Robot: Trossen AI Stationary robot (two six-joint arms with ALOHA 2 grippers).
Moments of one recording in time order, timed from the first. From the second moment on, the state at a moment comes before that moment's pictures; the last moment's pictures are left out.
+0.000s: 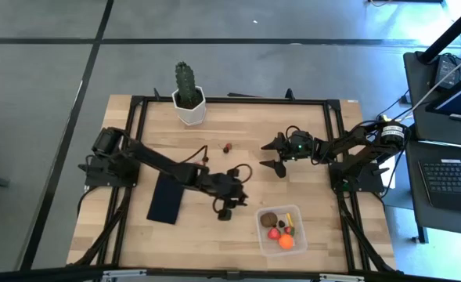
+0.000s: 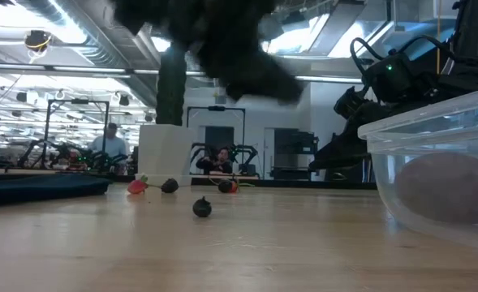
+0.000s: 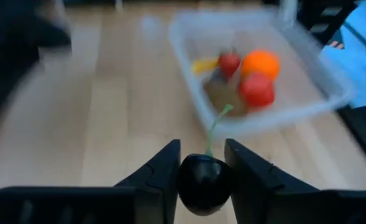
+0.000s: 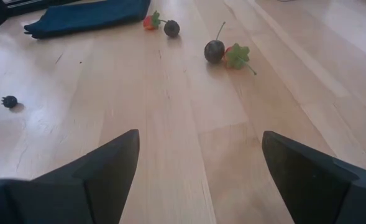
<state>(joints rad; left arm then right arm) -0.24 1.81 1.12 0.12 -0.04 -0.11 -0.33 1.56 0.24 0.89 -0.26 0.07</state>
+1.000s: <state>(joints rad) -0.24 2.27 1.78 -0.12 0.10 -0.03 -0.32 1.56 0.24 0.78 -0.26 0.07</state>
